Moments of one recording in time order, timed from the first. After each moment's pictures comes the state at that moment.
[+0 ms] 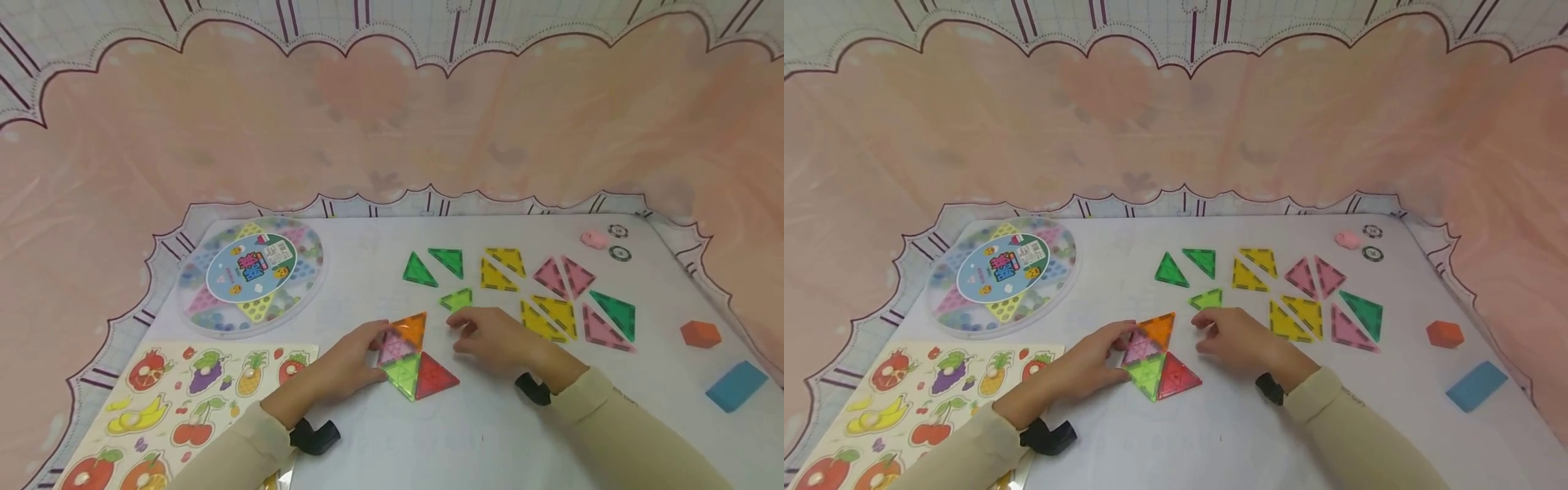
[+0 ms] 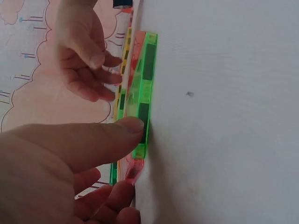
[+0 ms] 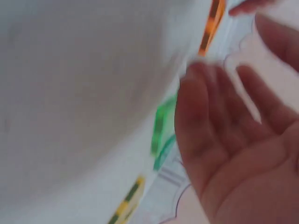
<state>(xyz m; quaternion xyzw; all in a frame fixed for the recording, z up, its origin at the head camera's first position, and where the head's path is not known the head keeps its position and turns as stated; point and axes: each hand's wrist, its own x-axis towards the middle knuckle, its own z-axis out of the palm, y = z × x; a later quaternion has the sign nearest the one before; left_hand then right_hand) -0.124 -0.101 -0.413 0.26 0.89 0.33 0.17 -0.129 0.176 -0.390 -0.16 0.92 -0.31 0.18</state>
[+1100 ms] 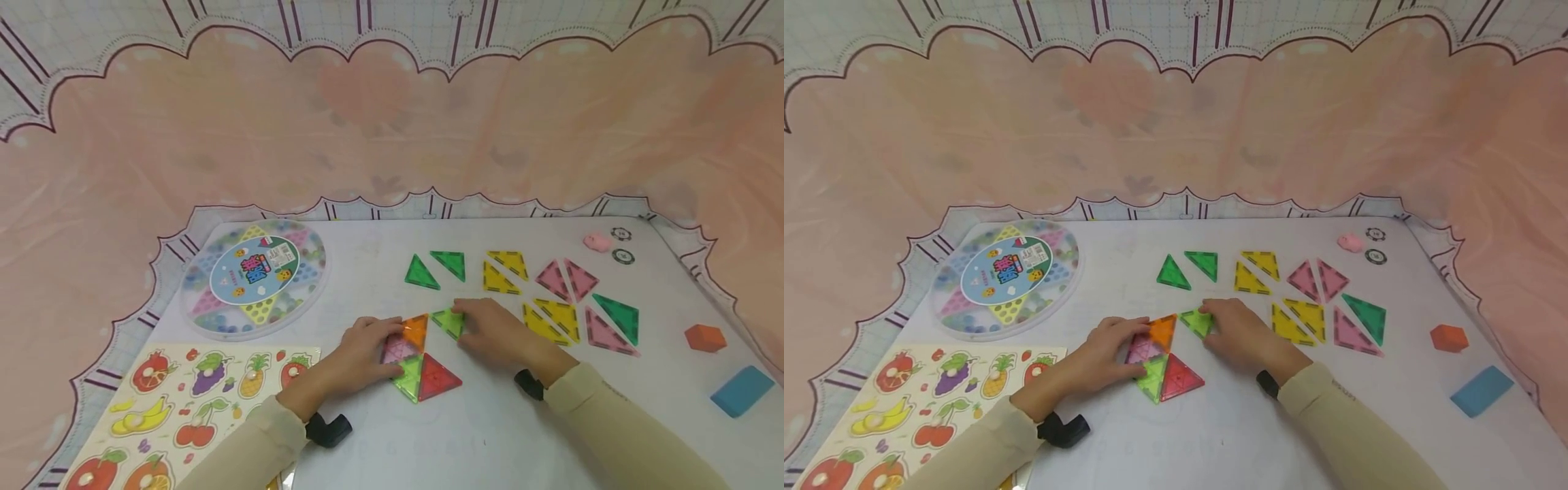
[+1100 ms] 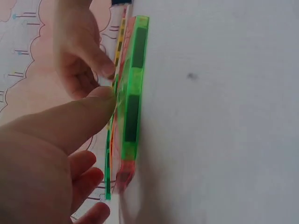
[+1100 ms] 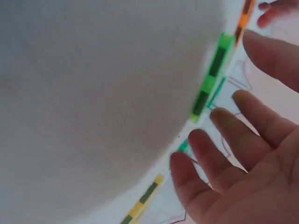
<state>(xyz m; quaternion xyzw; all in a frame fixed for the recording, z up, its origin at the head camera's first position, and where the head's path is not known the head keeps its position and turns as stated) -0.134 -0.089 -0.420 0.30 0.91 0.27 0.11 -0.141 0.177 -0.403 -0.17 0.95 -0.24 0.11</state>
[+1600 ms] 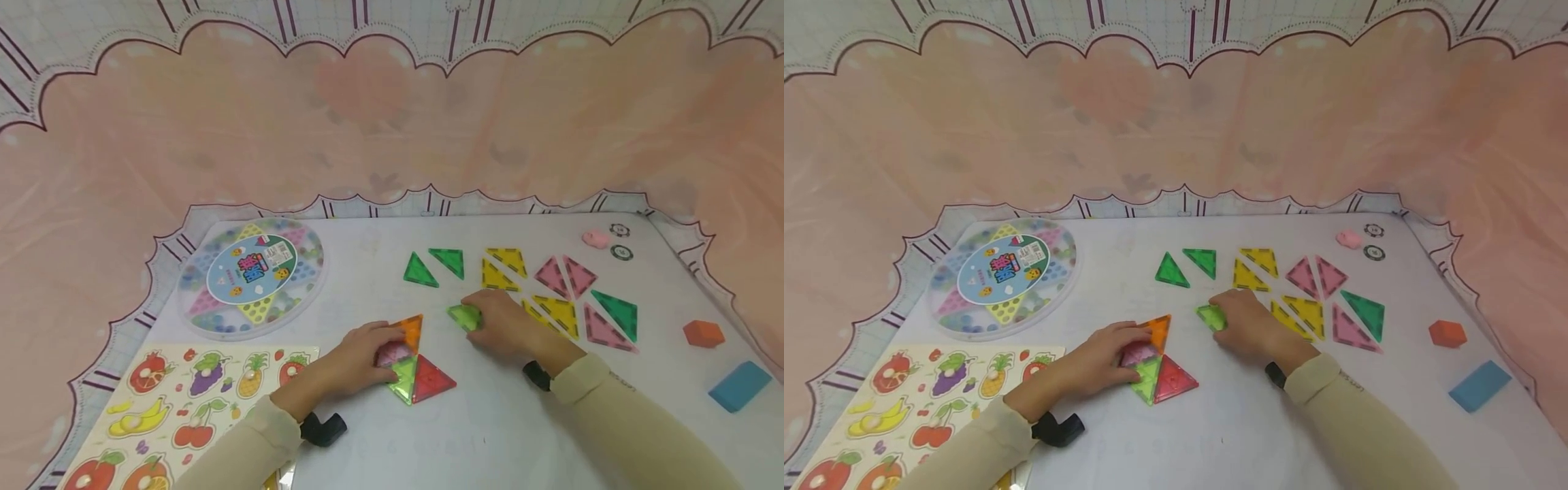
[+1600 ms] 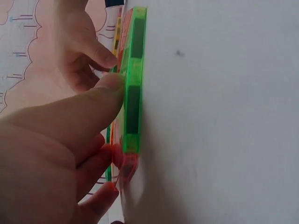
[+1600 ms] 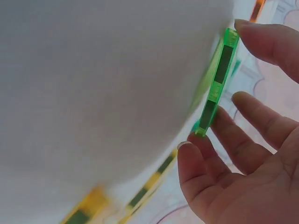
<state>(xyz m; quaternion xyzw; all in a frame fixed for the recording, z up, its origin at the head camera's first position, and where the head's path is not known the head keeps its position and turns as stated) -0.134 -0.094 -0.419 0.31 0.90 0.25 0.16 -0.152 0.190 -0.400 -0.17 0.96 -0.21 0.10</state>
